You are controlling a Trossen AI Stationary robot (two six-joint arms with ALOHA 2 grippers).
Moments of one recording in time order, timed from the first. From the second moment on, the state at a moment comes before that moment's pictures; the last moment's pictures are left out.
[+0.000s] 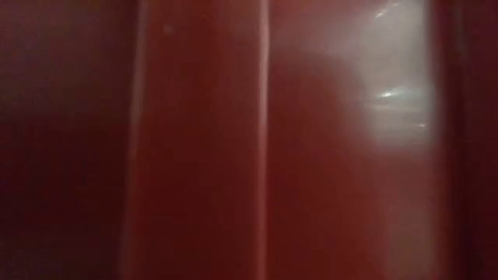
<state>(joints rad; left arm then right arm) -1.16 1.19 1.50 -1.57 -0.74 -1.51 0.34 1.61 1.72 -0.91 0.15 0.23</state>
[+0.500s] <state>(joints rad) -1.16 1.19 1.50 -1.56 -0.55 -1.48 0.34 1.61 1.72 -0.89 0.01 0.23</state>
